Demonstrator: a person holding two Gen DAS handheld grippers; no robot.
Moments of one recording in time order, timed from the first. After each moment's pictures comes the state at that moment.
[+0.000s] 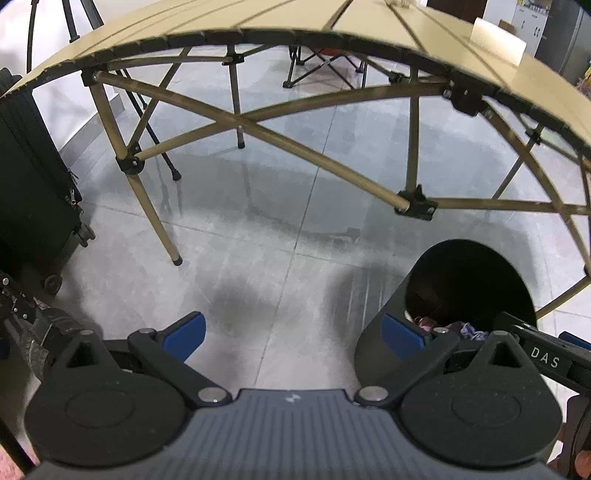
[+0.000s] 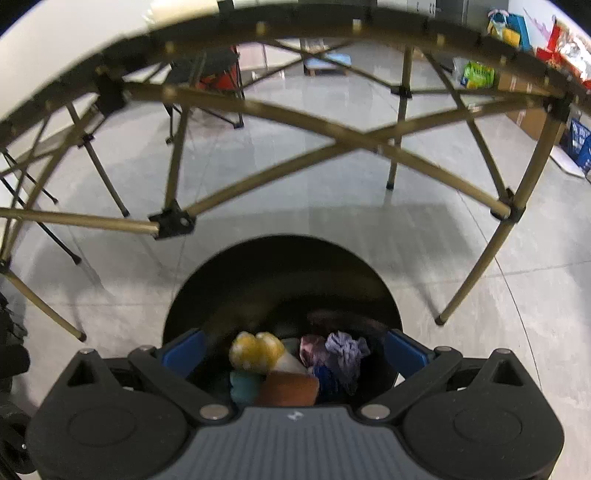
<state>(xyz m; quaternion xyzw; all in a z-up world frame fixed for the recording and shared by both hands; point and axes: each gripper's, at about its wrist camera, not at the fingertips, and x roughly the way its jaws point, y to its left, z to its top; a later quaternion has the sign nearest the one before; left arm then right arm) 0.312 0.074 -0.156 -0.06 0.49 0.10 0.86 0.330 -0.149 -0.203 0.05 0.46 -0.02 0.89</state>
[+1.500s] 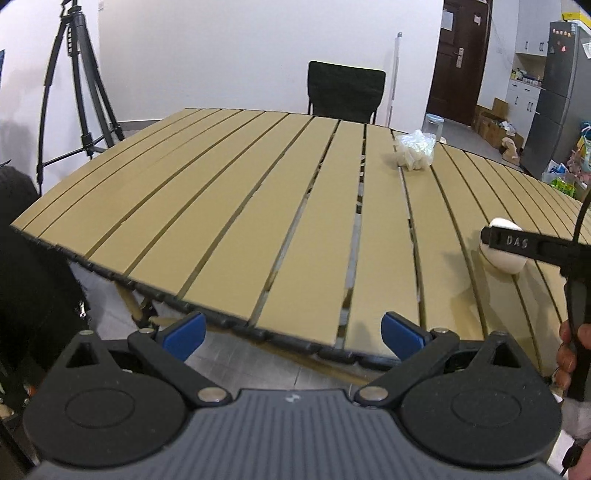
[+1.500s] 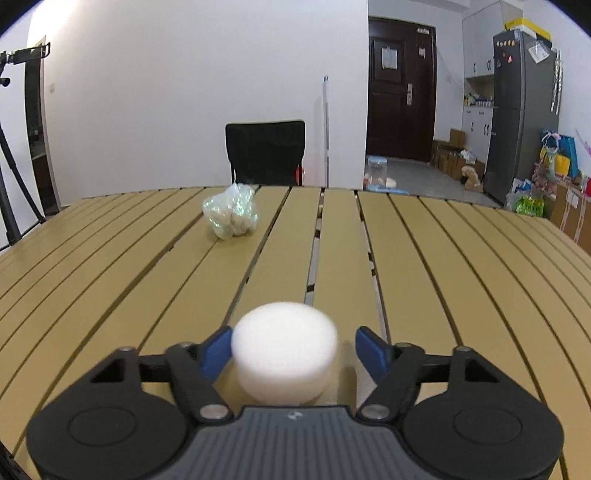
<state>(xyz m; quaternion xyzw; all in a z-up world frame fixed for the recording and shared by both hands) 0.398 0.106 -0.042 -0.06 0.36 0.11 0.93 0.523 -0.104 -0.063 0.00 0.30 0.06 0.95</state>
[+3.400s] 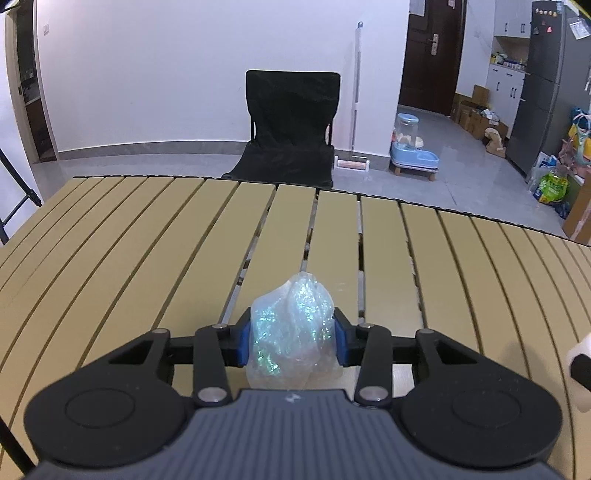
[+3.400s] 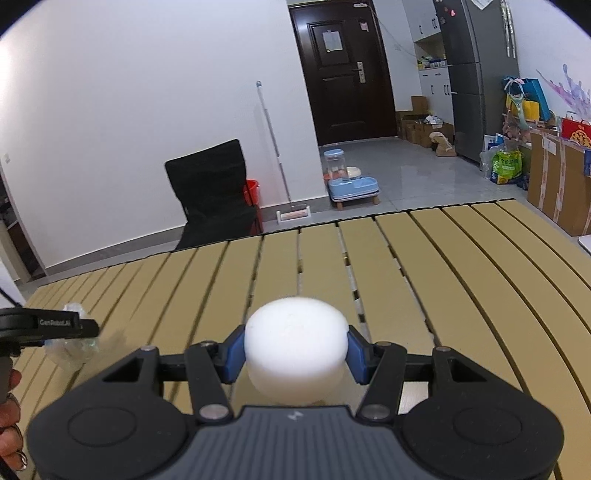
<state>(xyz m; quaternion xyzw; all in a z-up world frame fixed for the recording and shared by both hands) 0.656 0.015 -0.003 -0.04 0.37 0.07 0.93 0.615 -0.249 -0.021 0.10 0.31 0.04 0.95</state>
